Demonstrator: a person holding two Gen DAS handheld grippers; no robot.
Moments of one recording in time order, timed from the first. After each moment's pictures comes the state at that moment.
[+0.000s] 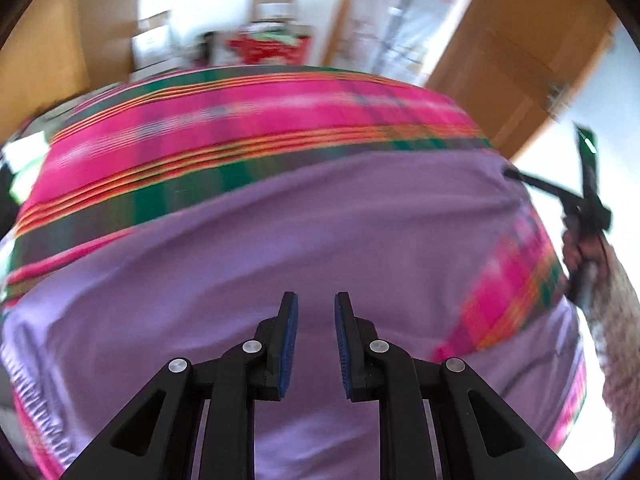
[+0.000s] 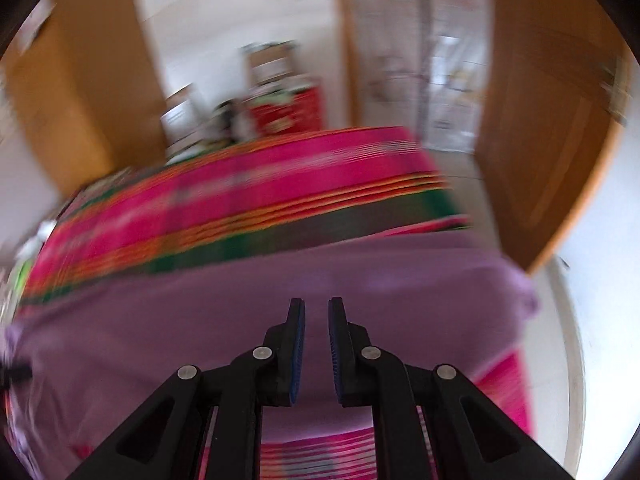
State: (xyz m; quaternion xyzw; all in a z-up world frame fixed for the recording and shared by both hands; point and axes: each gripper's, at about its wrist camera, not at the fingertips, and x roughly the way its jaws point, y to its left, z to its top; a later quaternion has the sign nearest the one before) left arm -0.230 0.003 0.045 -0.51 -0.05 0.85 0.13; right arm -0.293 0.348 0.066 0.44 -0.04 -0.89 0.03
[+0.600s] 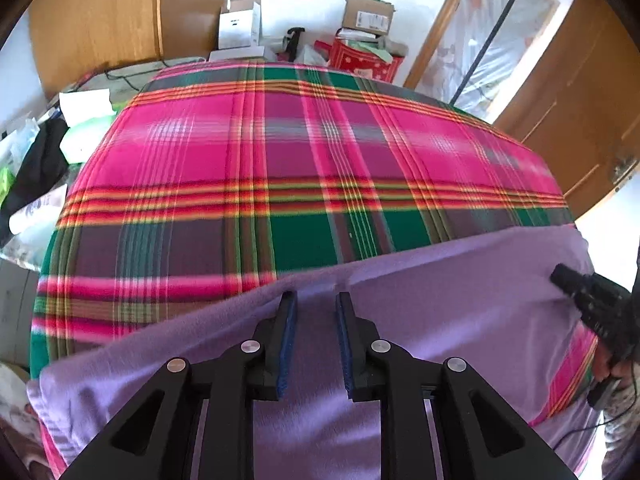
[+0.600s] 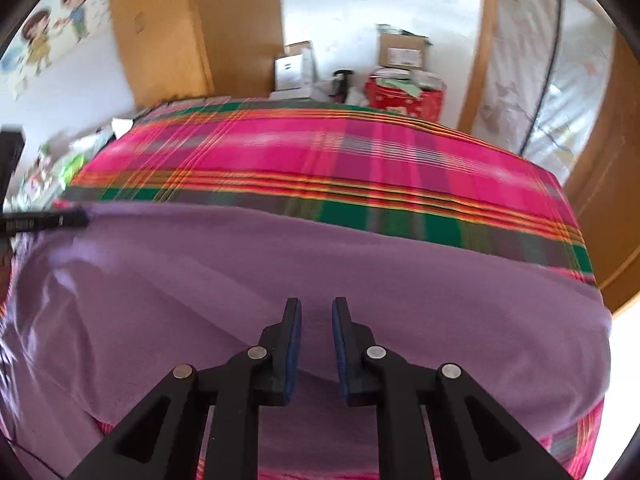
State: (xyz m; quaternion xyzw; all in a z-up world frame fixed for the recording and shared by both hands) left arm -0.287 -0.077 0.020 -0.50 -0.10 0.86 0.04; right arm -0.301 0.215 0.039 0.45 0.08 -0.87 0.16
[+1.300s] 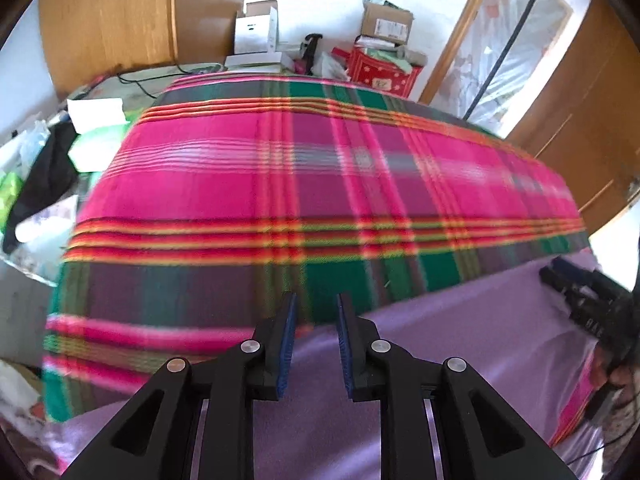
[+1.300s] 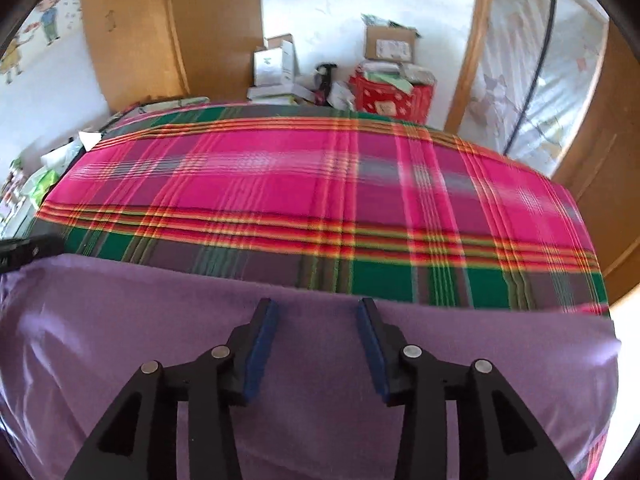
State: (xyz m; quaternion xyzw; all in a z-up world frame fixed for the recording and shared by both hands) left arm -0.301 -0.105 0.025 -0.50 -0.10 0.86 0.01; right arm -0.344 0.174 0.036 0.47 0.06 -0.87 0.11
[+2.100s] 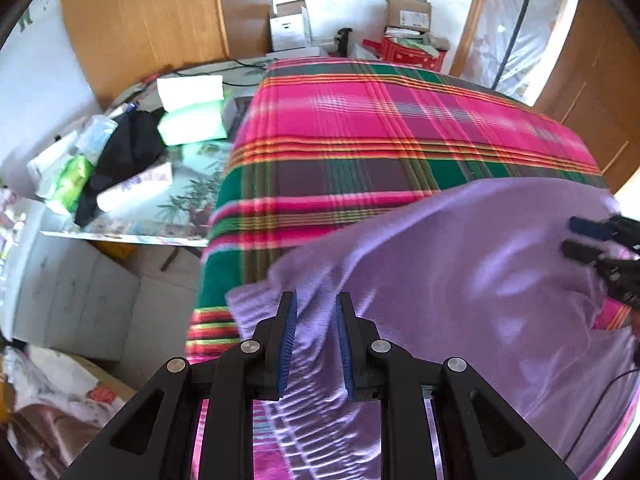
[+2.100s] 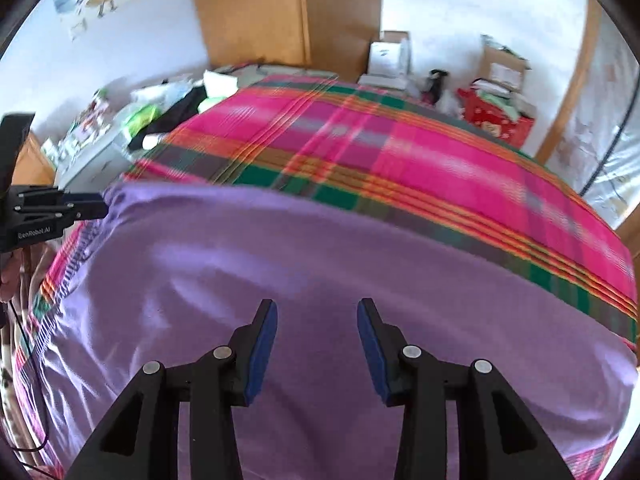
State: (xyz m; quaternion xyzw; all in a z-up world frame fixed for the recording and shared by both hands) left arm -0.201 -0.181 0.035 -0.52 -0.04 0.85 -0.02; right arm -0.260 0.054 0.049 0.48 0.13 -0.82 0.27
